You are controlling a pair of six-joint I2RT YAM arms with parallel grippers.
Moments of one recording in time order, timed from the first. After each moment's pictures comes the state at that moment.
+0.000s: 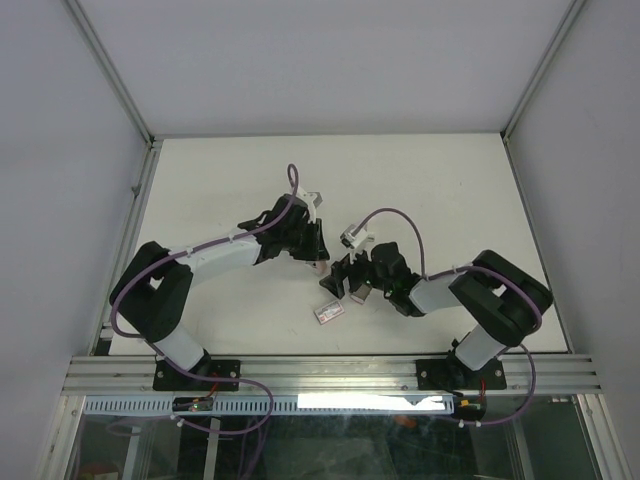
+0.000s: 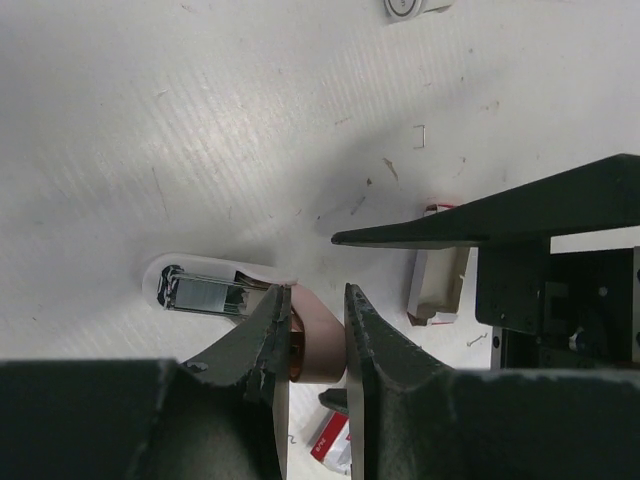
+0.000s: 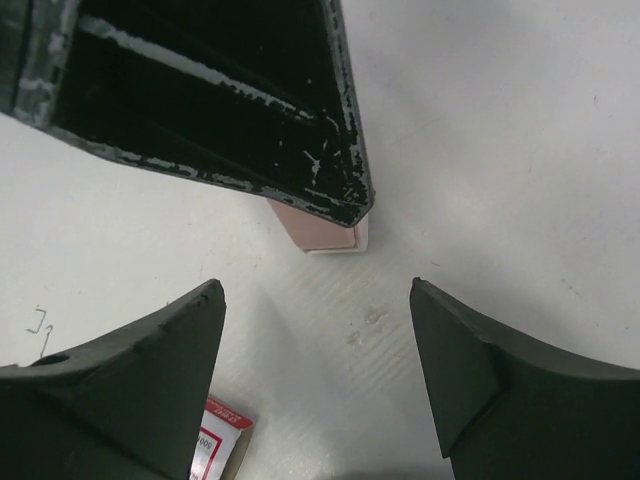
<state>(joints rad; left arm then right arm) -0.69 1.63 0.99 -0.16 0.19 -0.53 0.76 1.58 0.41 0.77 -0.29 0.19</state>
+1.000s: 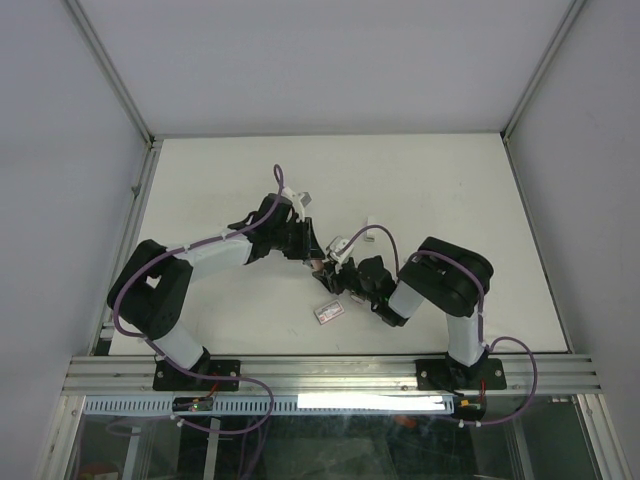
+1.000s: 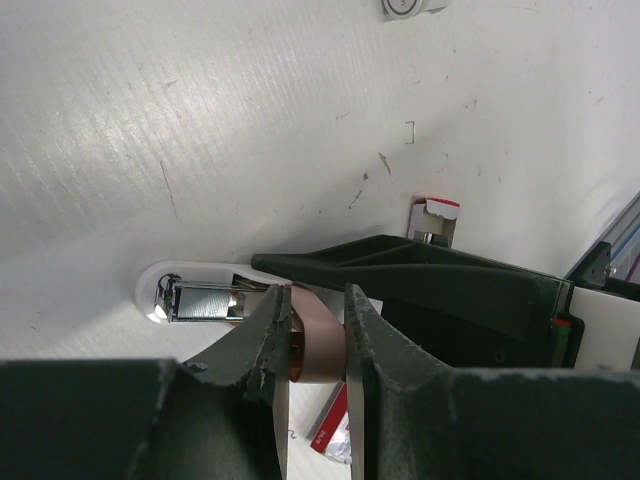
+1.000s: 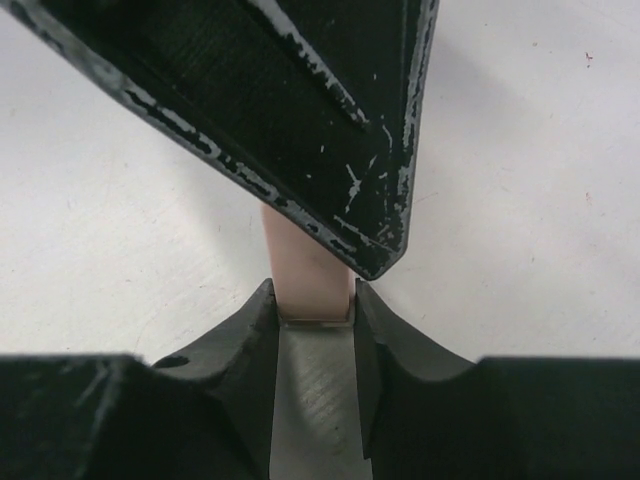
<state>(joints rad) -0.59 1.63 0.90 -0.04 0.38 -0.57 0.88 1.94 0.44 1.27 -0.07 0.02</state>
